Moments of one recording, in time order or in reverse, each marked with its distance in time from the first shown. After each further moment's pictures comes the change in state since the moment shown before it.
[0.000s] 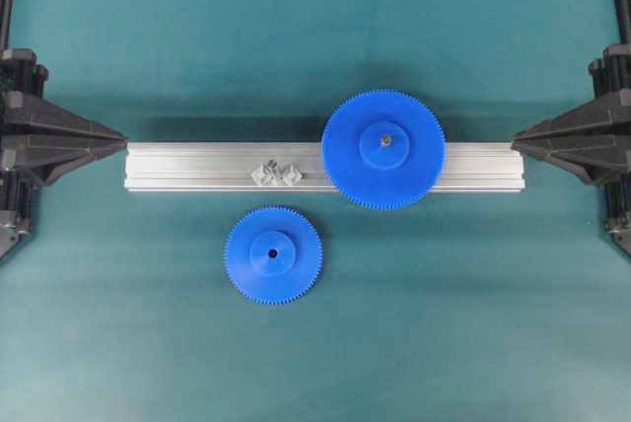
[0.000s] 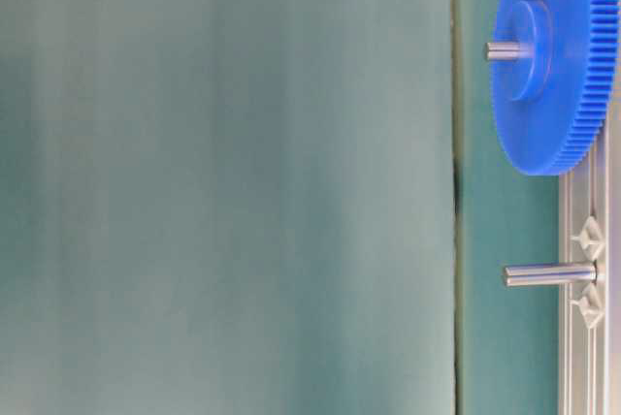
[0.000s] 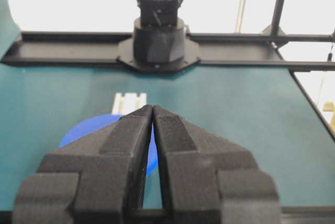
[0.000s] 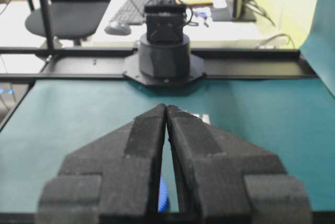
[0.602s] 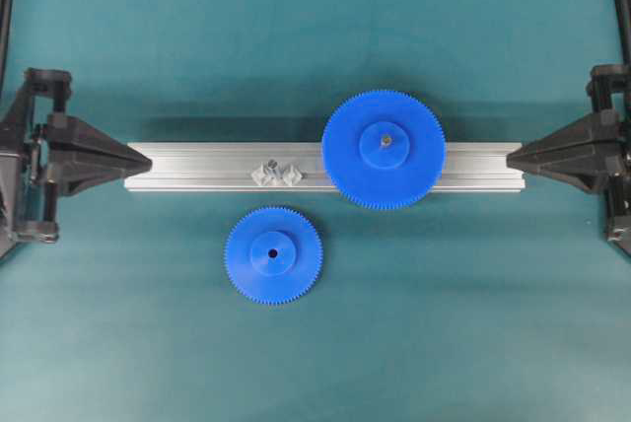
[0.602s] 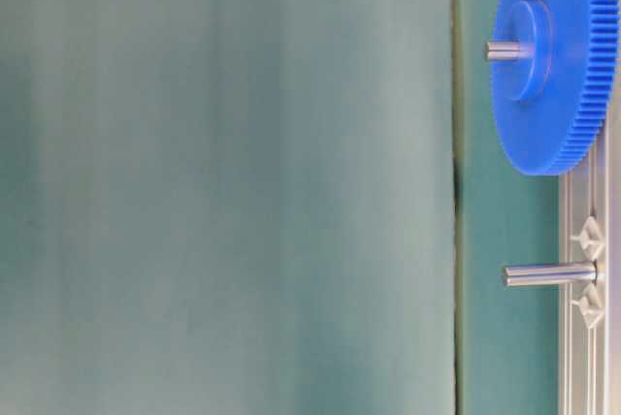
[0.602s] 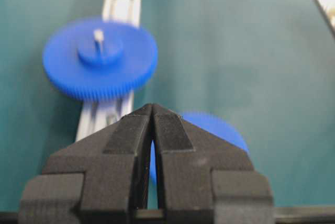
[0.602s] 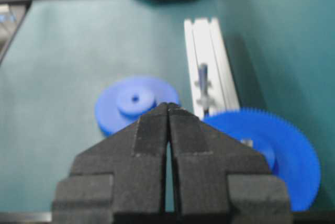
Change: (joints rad) left arm -0.008 0.115 -0.049 0.009 0.279 -0.044; right arm 0.003 -0.031 0.008 0.044 0.316 0.057
